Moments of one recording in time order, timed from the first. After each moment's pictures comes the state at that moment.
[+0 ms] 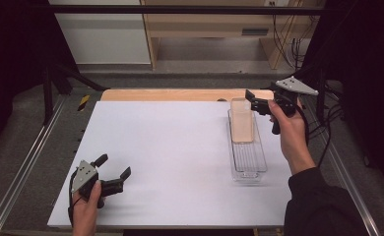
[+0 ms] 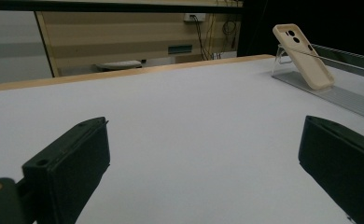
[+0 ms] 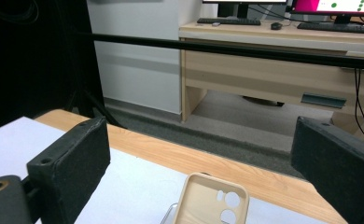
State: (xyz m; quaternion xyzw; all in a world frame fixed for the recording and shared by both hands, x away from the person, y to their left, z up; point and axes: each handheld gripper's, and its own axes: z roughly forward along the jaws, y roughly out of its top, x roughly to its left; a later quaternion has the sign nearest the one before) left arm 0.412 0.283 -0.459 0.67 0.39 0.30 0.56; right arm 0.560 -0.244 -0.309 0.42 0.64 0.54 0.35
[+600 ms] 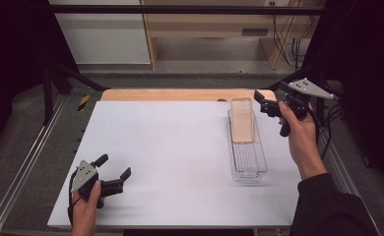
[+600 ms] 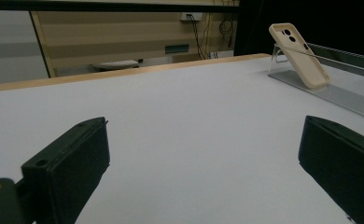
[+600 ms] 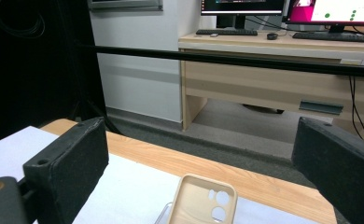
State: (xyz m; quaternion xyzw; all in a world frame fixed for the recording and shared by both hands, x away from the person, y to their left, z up) left arm 0.412 0.283 -0.459 0.67 0.39 0.30 0.56; right arm 0.543 -0.263 -0.301 0.42 0.63 0.55 0.35
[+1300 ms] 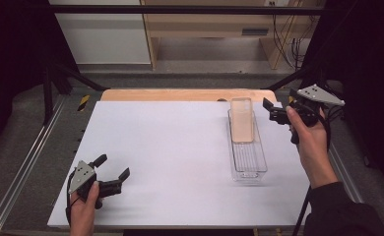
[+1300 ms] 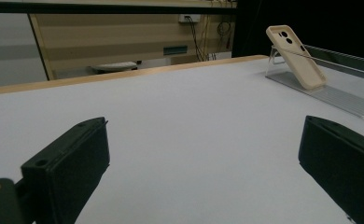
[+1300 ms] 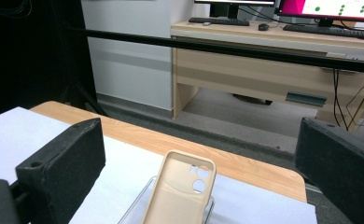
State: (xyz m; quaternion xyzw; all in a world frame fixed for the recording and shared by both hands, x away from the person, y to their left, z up) left arm 0.409 0.286 -0.456 0.67 0.38 0.30 0.56; right arm 0.523 -0.281 -0.303 0.42 0.65 0.52 0.36
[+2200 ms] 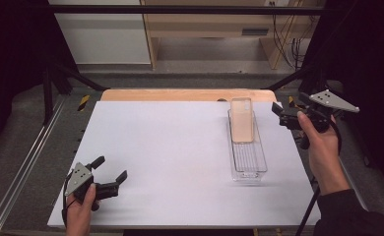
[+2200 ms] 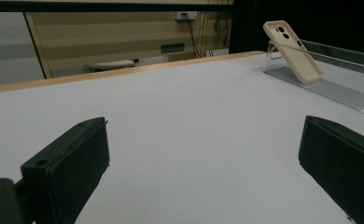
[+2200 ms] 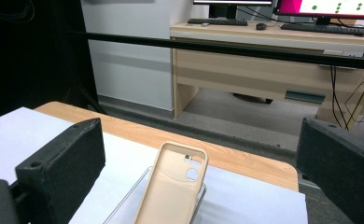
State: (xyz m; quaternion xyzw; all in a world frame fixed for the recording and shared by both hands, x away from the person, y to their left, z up) left arm 0.405 0.294 -0.458 0.68 0.38 0.29 0.56; right arm 0.507 -0.303 -0.305 0.43 0.64 0.53 0.36
